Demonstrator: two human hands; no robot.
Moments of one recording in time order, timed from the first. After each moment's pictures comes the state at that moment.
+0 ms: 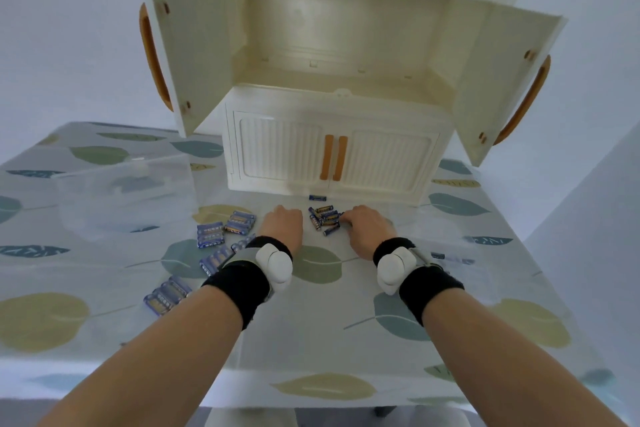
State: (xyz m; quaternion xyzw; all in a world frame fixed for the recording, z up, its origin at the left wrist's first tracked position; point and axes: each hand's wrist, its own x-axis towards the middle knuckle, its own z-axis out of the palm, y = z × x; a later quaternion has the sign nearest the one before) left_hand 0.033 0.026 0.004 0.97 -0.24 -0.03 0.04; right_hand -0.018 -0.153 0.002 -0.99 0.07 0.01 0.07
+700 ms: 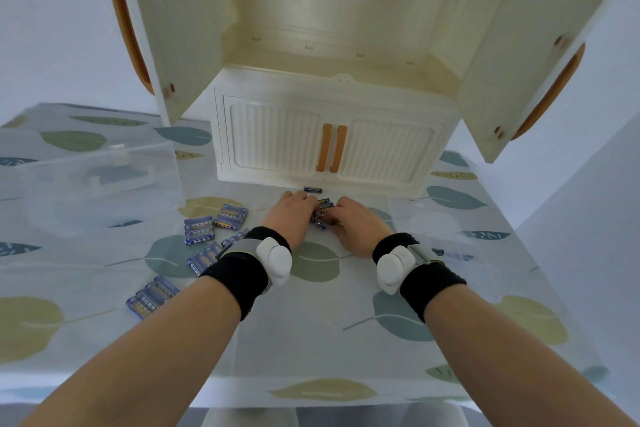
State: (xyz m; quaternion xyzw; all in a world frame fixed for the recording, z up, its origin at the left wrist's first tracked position) left_hand 0.059 0.010 -0.018 0.92 -0.36 0.03 0.15; right_hand -0.010 -0.145 -0.002 -1.00 -0.05 0.02 0.08
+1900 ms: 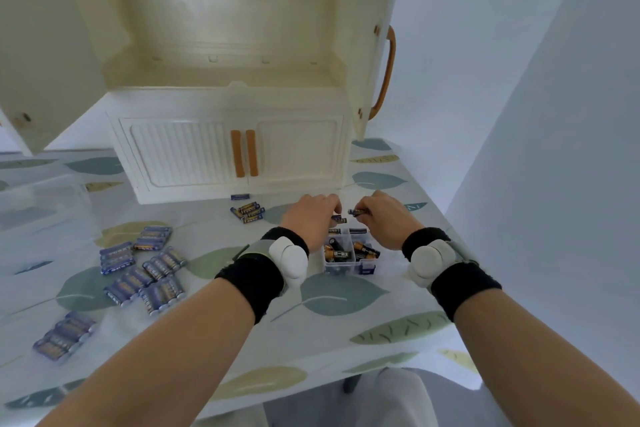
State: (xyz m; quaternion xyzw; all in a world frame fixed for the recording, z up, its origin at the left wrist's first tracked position) left_hand -0.032 -0.124 0.016 0.87 -0.47 0.02 0.17; right_hand -0.133 -0.278 0.030 -0.98 0.15 -0.06 0.10
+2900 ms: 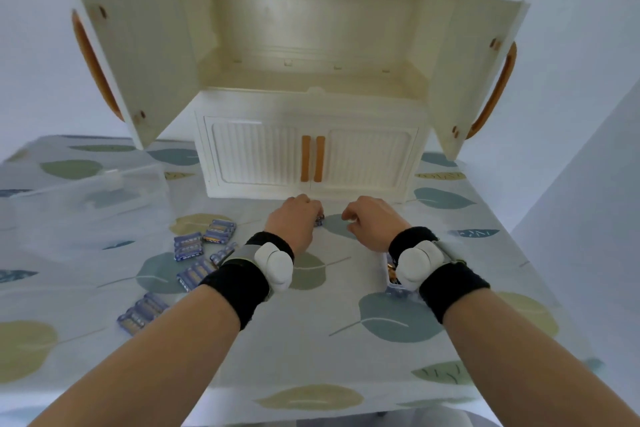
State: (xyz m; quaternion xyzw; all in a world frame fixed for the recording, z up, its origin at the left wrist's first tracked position) left_hand 0.038 -0.019 0.008 0.93 -0.34 0.01 0.12; right_hand -0.034 -0.191 0.030 -0.99 0.05 0.01 0.10
